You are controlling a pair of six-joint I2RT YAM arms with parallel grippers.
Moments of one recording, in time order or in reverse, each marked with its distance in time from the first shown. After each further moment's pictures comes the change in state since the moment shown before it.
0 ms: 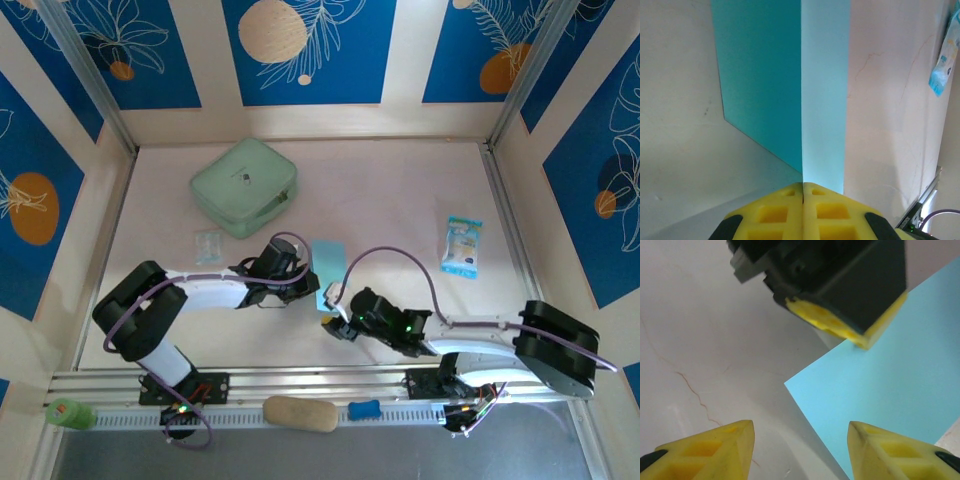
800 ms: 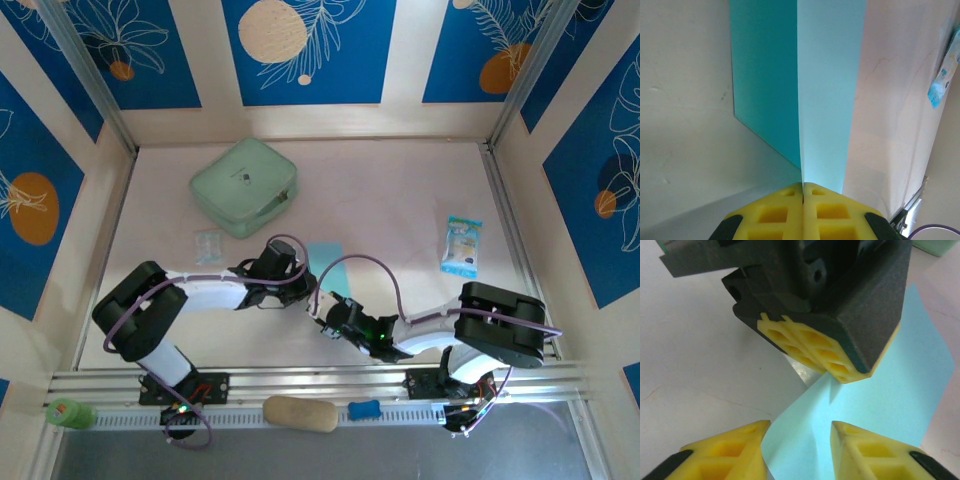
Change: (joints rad) left arm 0.001 -0.002 -0.015 0.006 0.004 -0.101; right arm 0.108 0.295 0.060 0.223 0.336 -0.121
